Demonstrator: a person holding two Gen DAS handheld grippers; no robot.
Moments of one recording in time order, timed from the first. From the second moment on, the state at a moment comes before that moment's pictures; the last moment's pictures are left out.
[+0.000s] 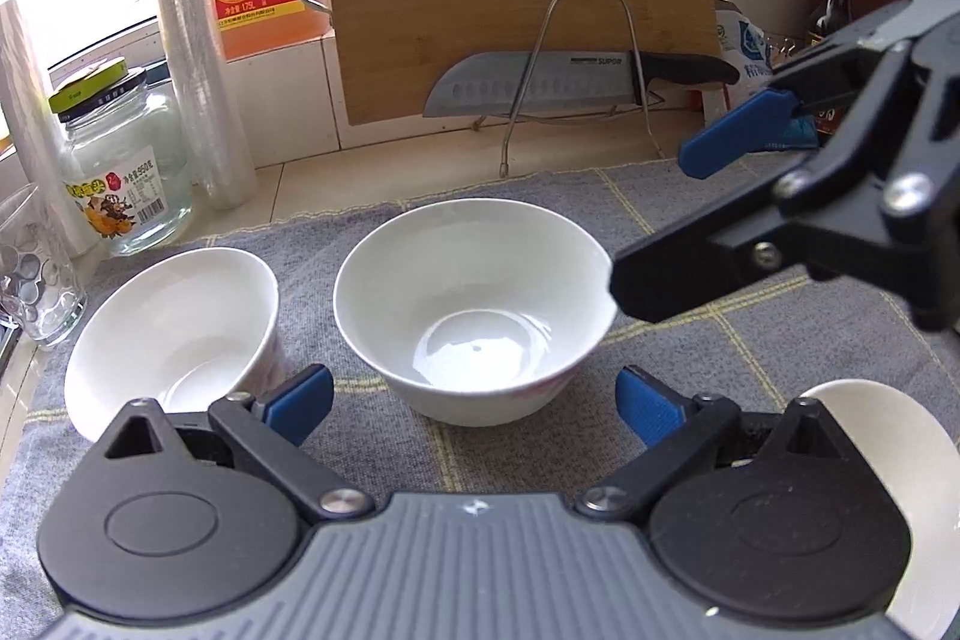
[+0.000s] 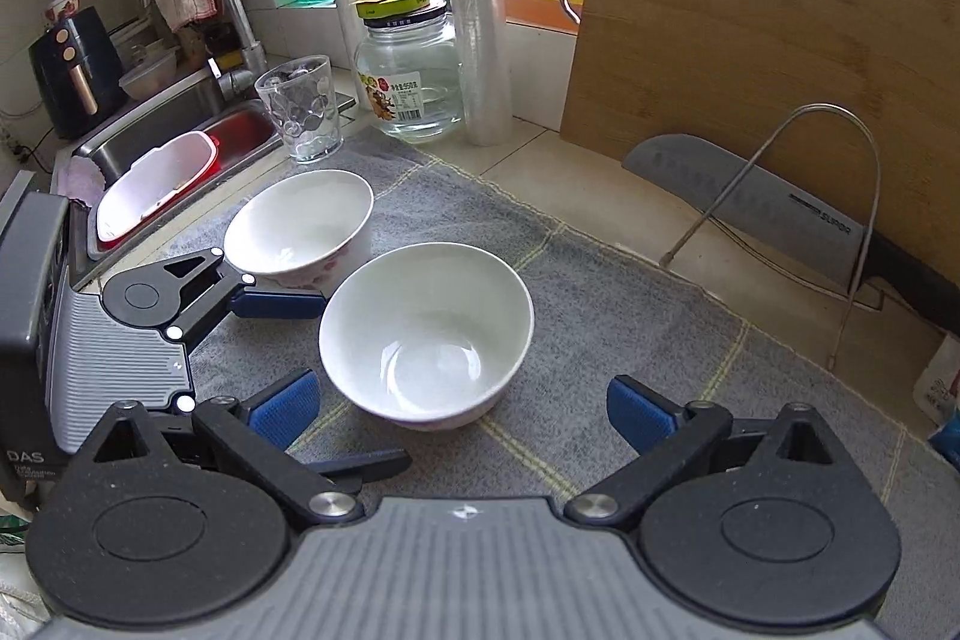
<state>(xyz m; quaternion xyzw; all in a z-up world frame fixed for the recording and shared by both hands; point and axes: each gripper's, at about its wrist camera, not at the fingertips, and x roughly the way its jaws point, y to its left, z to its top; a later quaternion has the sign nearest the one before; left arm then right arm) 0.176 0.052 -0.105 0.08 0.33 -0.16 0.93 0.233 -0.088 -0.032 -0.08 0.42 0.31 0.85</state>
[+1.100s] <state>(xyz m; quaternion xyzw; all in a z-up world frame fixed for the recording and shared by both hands) 0.186 0.045 -0.104 0.09 0.33 -0.16 0.92 0.303 -0.050 -0.071 -0.08 0.46 0.38 0.80</state>
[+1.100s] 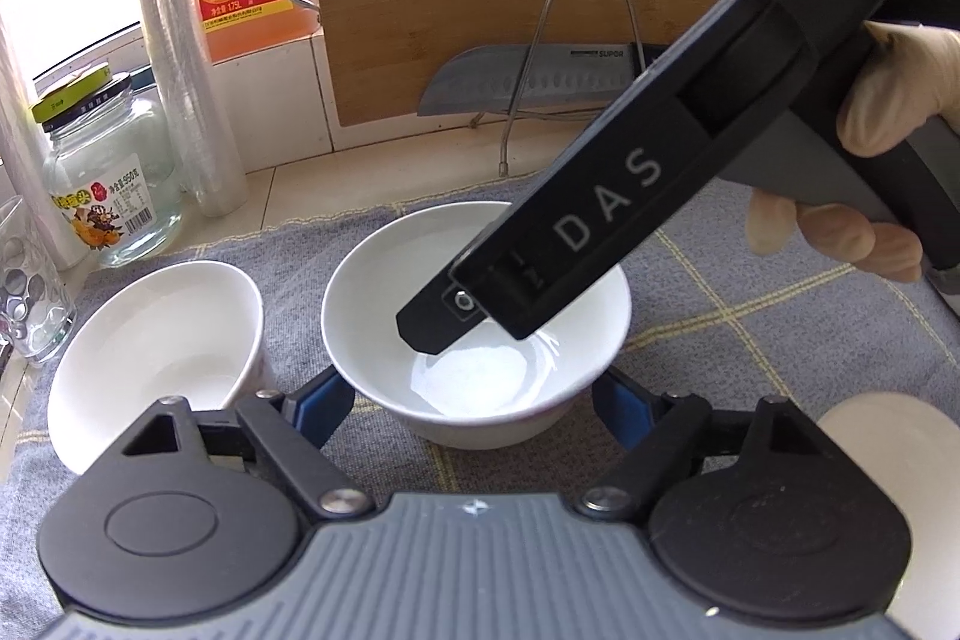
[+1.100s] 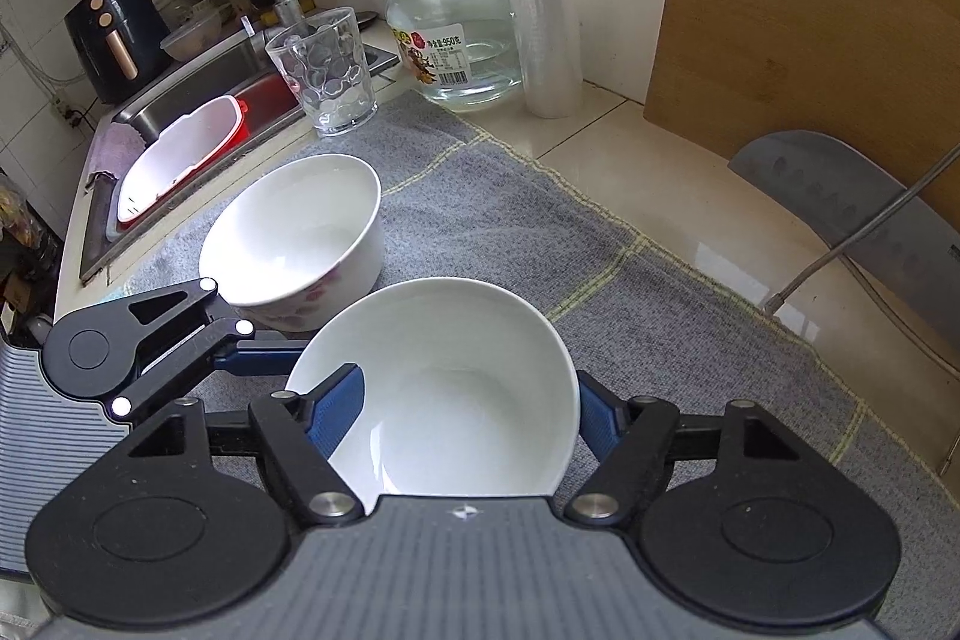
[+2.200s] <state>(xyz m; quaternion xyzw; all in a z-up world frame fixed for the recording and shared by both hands) 0.118 0.036 -0.053 0.11 0.31 -0.23 0.91 0.206 -0.091 -0.005 -0.04 0.42 0.34 0.84</state>
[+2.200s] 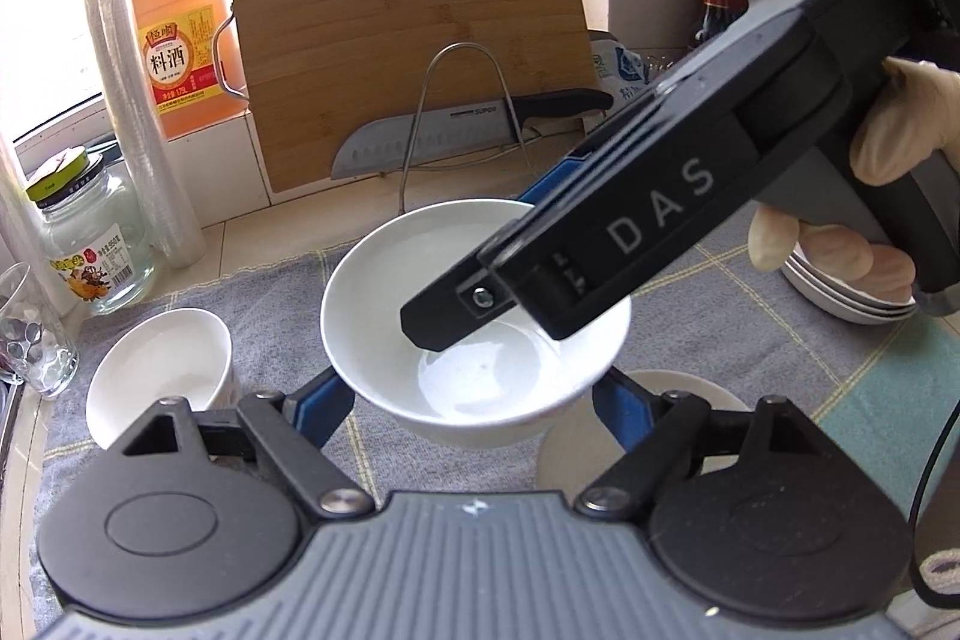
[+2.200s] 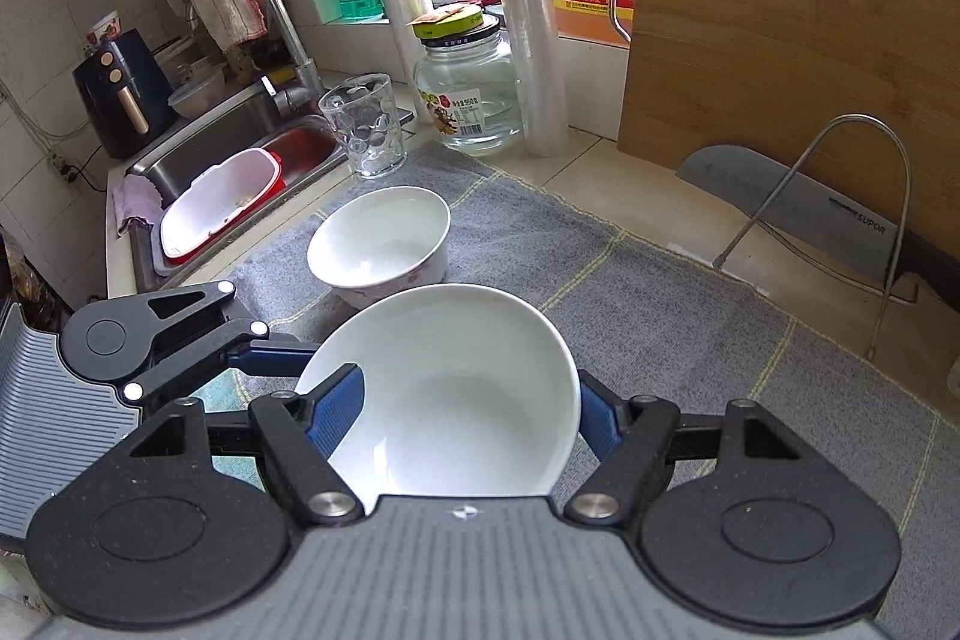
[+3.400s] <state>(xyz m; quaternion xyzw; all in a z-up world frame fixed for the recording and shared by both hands) 0.054 0.013 -0.072 0.12 0.35 -0.30 0.88 0.118 -0.124 -0.029 -0.02 0.44 0.29 0.85</state>
